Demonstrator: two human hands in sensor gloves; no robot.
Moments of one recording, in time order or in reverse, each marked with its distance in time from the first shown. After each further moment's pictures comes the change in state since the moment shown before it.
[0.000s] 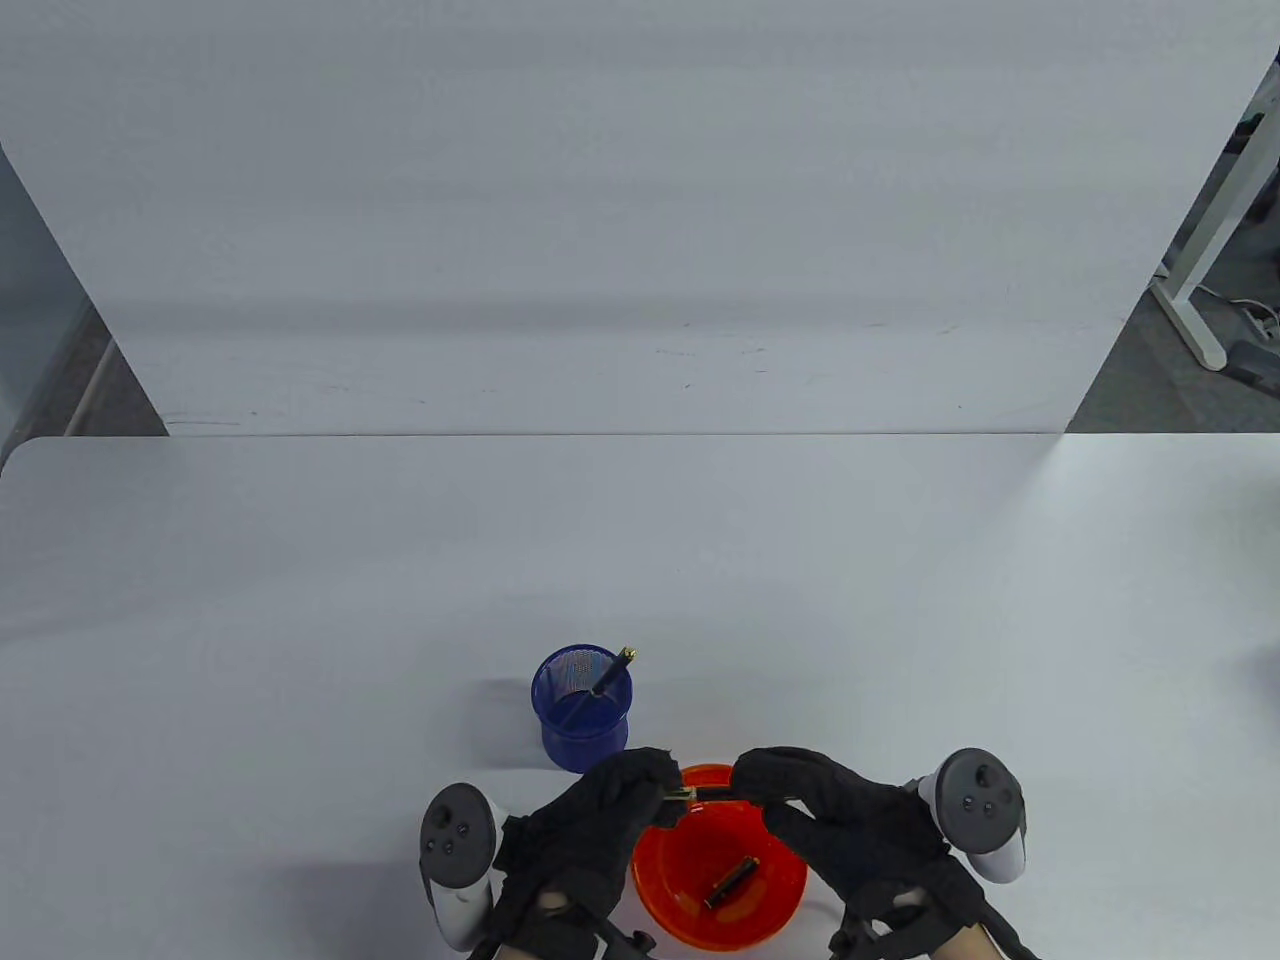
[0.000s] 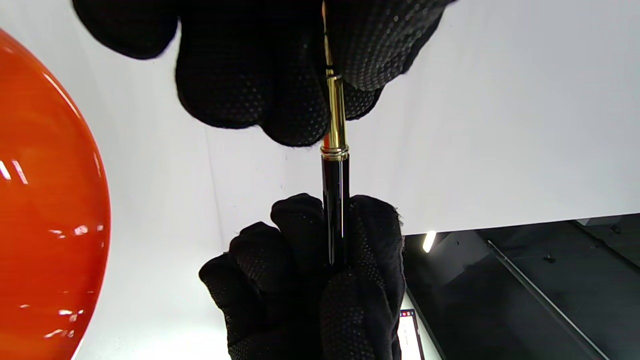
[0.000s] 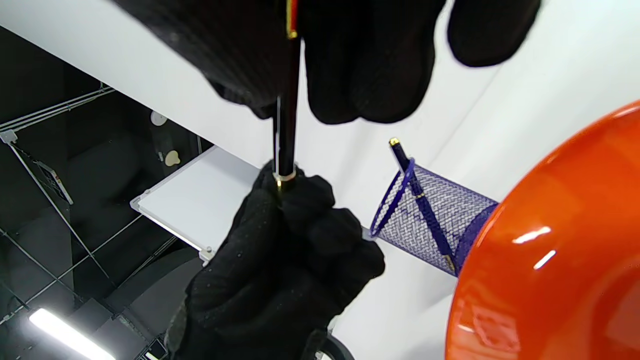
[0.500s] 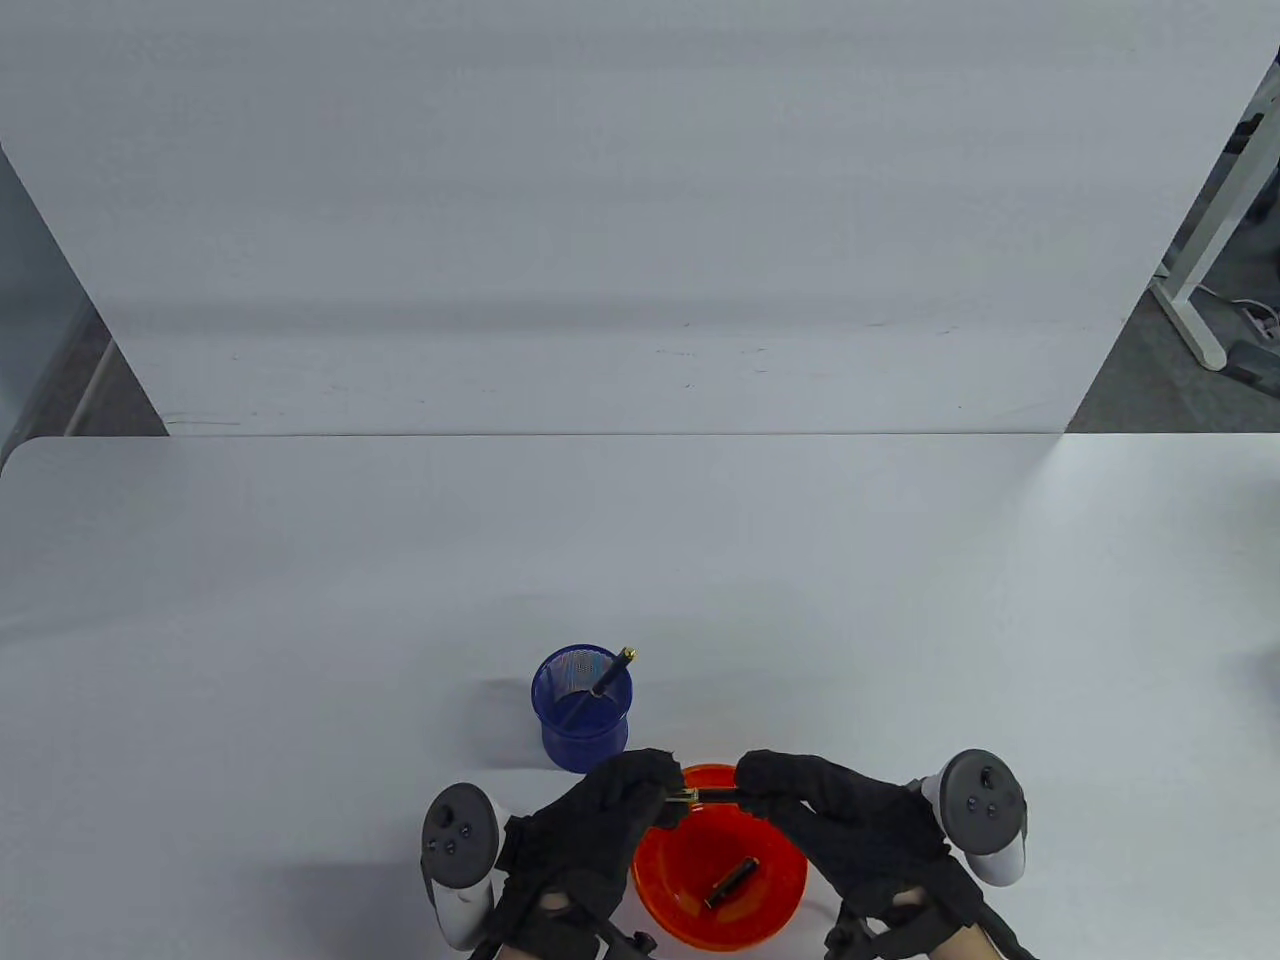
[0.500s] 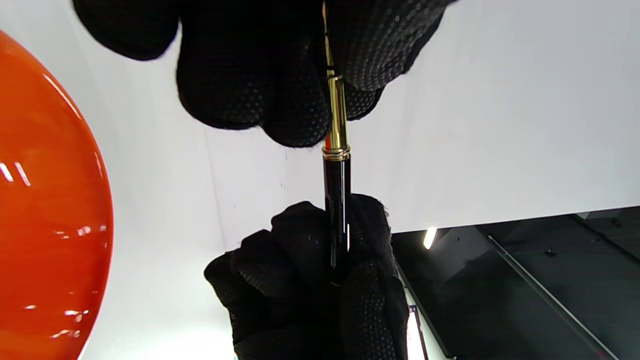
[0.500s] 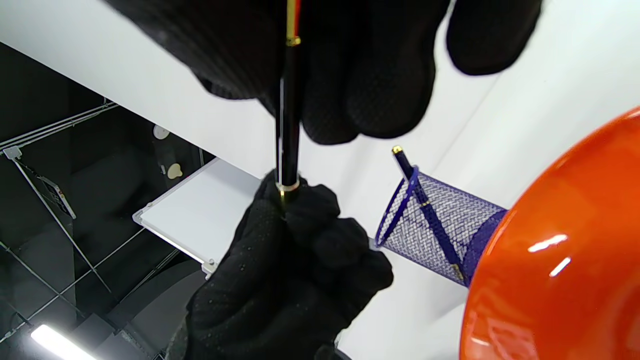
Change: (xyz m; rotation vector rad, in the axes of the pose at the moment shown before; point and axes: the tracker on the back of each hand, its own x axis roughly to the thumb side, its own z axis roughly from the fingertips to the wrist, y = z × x) left_hand 0.000 -0.001 0.000 -0.001 0.001 0.000; right_hand -0.001 0.000 0.000 -0.020 0.002 -0.022
